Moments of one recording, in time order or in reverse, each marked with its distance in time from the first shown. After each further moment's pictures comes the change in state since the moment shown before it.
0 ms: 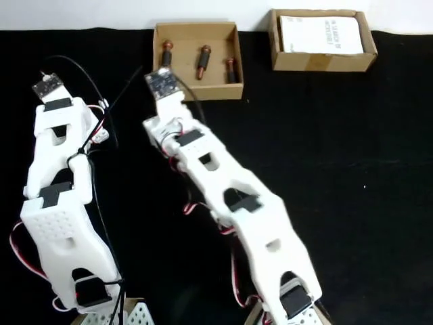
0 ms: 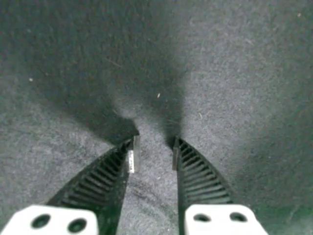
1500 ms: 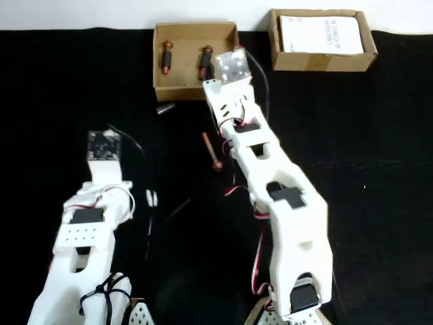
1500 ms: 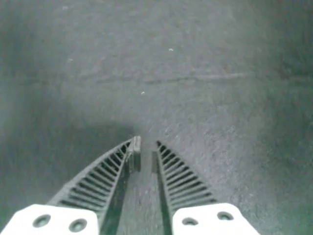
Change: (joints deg) left arm 10.7 -74.6 82.6 -32.4 -27.1; right arm 16.7 -16.4 22.9 -32.1 9.1
